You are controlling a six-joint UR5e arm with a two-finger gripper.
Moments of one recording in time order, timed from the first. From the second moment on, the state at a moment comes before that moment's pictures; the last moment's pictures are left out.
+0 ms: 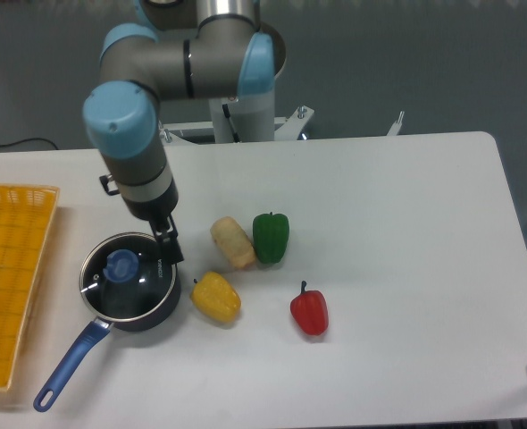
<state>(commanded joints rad) 2.05 -1.87 -1.59 -1.23 1.65 1.31</state>
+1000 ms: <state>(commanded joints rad) 1.96 -1.96 -1.54 -1.18 1.65 1.33</state>
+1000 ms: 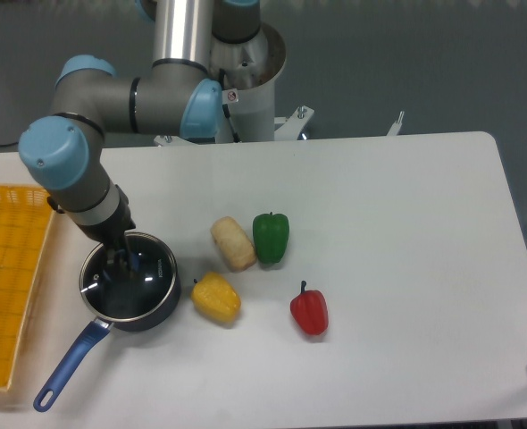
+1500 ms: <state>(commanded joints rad) 1.96 -1.99 -1.54 -1.18 1.66 1.33</state>
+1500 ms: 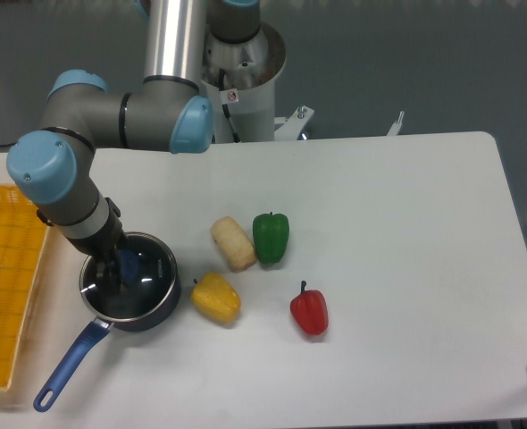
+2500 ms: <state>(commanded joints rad) 1.96 -2.03 -1.54 -1.18 1.65 1.29</state>
